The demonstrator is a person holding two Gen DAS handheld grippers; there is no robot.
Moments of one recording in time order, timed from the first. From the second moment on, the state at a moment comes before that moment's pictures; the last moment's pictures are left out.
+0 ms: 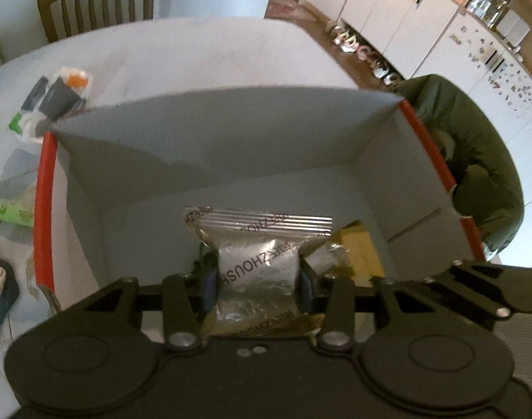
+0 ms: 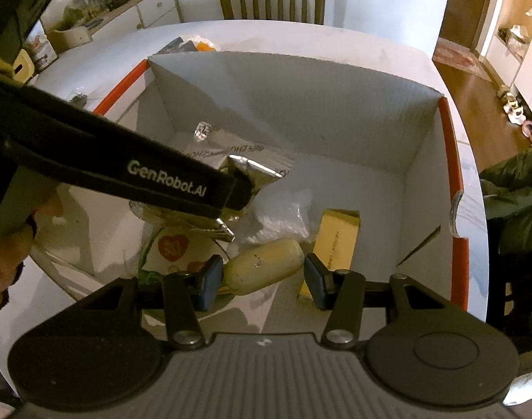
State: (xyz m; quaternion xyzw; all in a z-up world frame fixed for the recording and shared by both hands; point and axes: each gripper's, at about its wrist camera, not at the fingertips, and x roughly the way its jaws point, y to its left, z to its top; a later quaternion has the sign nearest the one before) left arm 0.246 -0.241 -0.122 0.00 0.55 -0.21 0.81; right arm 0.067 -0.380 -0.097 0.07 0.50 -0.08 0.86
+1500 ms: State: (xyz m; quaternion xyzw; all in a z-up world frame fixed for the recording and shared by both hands) left arm 0.183 -0.053 -0.028 -0.07 0.43 -0.17 0.88; right arm 0.059 -0.298 0.007 0.09 0.38 -0.08 0.92
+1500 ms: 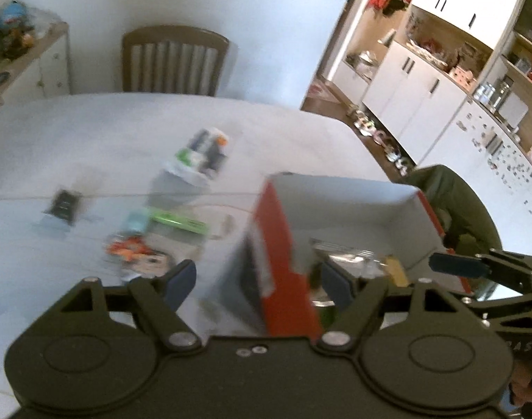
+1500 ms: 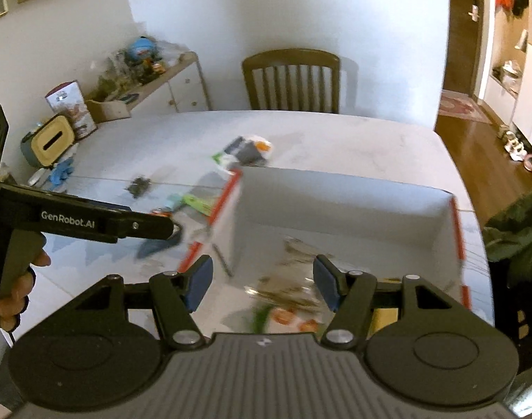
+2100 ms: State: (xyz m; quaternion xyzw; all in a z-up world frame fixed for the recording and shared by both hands) left arm 0.203 0.094 -0.031 -0.08 0.42 -0.11 0.90; right arm 0.141 -0.192 -0.006 0.09 0.38 -0.07 0.92
